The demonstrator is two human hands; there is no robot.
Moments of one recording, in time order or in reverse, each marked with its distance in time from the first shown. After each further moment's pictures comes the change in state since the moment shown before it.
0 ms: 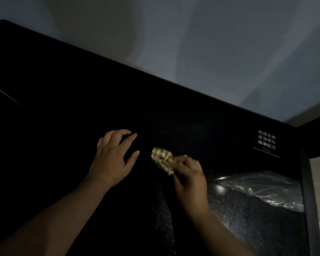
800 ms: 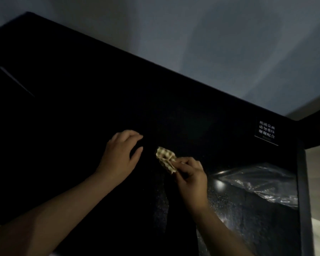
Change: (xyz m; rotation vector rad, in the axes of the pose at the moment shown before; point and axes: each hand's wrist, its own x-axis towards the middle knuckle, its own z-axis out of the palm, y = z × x) left_hand -0.060 0.013 -0.037 -0.228 -0.024 -0.041; right_hand -0.050 -0.017 0.011 0.119 0.028 0.072
